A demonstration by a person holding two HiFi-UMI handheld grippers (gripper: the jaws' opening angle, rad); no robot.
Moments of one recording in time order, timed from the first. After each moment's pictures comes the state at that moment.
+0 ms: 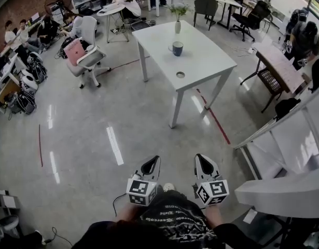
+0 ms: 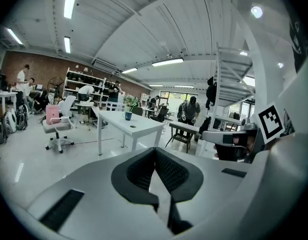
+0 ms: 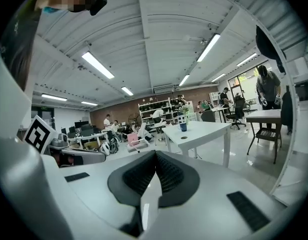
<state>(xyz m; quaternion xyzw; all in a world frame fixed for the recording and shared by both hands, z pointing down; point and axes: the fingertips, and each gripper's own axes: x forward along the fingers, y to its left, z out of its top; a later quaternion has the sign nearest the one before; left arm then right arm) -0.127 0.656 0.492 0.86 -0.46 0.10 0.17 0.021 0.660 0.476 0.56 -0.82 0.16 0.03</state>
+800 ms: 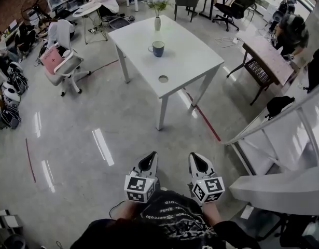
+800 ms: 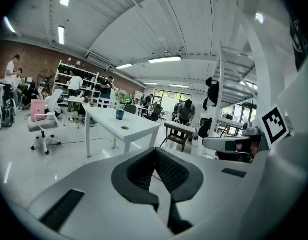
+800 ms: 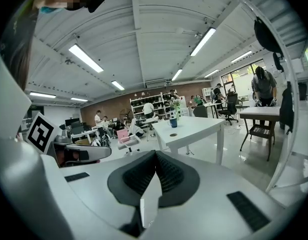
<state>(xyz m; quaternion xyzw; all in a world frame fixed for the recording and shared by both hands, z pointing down) -0.054 0.468 0.517 0.88 -0.42 0.10 0.19 0.079 0.495 0.511 0.58 -0.79 0.19 0.06</state>
